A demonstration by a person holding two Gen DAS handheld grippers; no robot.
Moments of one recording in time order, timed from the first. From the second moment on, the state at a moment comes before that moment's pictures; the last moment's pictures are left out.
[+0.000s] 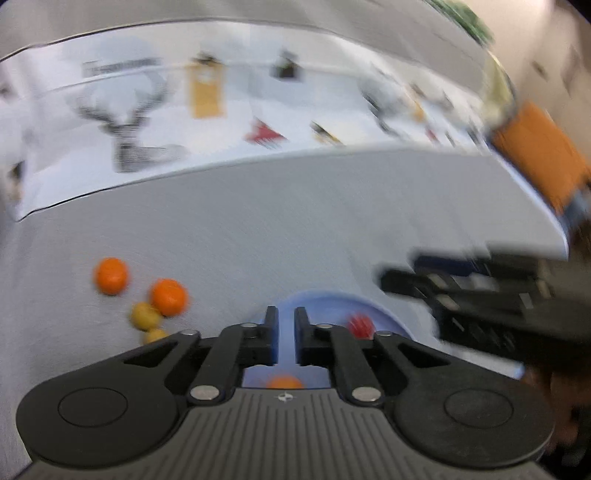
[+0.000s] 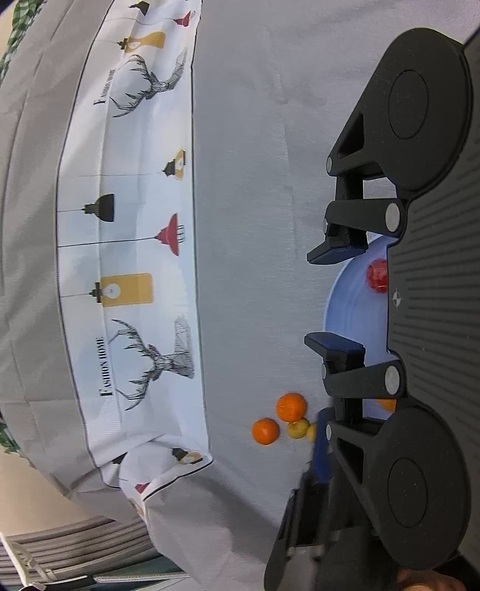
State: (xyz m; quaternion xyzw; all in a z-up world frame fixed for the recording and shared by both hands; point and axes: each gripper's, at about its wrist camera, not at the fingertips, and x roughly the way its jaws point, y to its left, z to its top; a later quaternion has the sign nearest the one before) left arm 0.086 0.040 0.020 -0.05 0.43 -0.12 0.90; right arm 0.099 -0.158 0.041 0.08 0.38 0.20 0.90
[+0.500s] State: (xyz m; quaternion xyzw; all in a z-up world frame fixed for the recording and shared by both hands) left arm 0.114 0.132 0.000 -0.22 0.48 0.06 0.85; right arm 0.131 -0.128 0.049 0.15 0.37 0.25 0.88
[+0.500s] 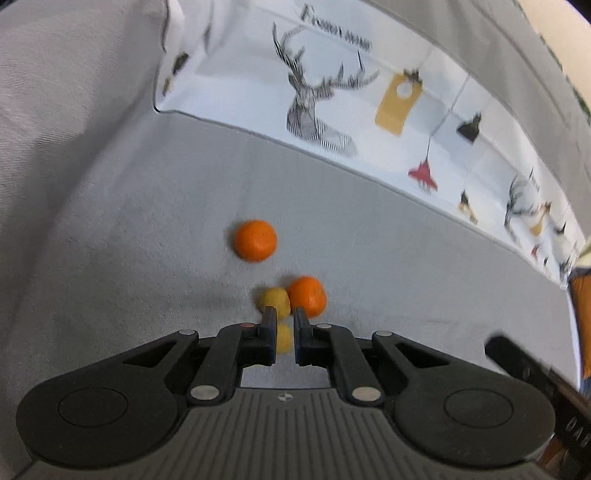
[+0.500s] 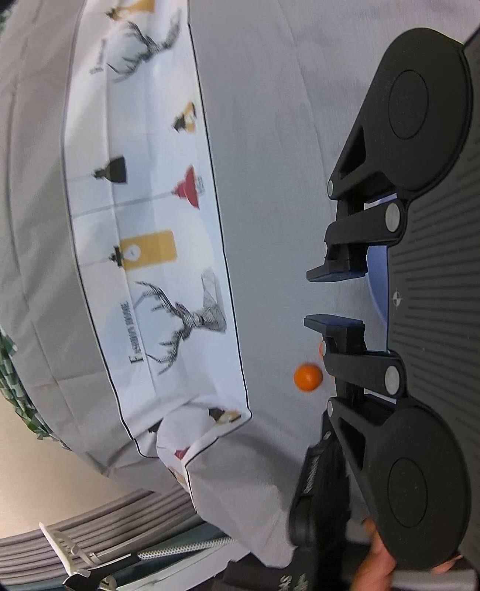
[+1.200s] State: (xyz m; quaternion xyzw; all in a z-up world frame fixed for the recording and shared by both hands) left arm 0.155 0.122 -0.048 -0.15 0.55 0.05 0.82; right arm 0.215 -0.044 -0.018 0.20 0.48 0.29 0.80
